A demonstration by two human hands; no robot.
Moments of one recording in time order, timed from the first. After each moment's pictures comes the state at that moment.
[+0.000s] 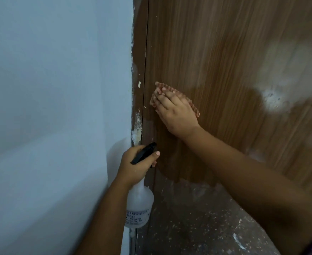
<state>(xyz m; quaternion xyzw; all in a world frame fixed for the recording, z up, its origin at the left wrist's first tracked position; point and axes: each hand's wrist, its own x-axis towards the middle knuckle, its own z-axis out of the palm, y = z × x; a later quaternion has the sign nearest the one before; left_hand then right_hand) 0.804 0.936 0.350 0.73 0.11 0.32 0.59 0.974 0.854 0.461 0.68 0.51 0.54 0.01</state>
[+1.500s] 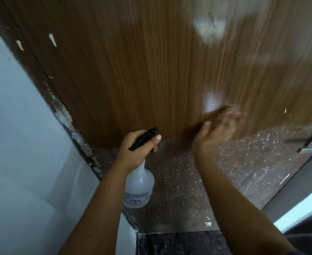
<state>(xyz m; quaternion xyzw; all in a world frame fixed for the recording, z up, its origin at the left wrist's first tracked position) 0.870 0.841 0.311 0.82 -0.02 0.10 0.56 0.996 0.650 0.228 0.71 -0.07 0.55 -0.44</state>
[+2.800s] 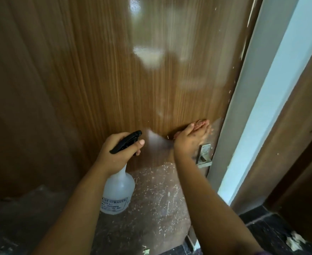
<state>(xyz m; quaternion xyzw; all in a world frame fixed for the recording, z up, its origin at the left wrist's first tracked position) 0.954 0.601 0.357 0.81 -0.15 0.08 0.56 1.055 0.404 0.298 0.62 -0.25 0.46 -0.59</state>
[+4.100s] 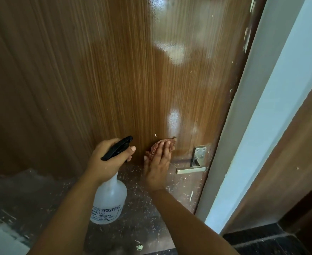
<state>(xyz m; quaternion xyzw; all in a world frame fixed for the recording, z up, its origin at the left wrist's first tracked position) 0.935 0.550 0.331 0.84 -0.04 0.12 0.53 1.021 0.424 0.170 0.83 0.07 0.37 -0.42</state>
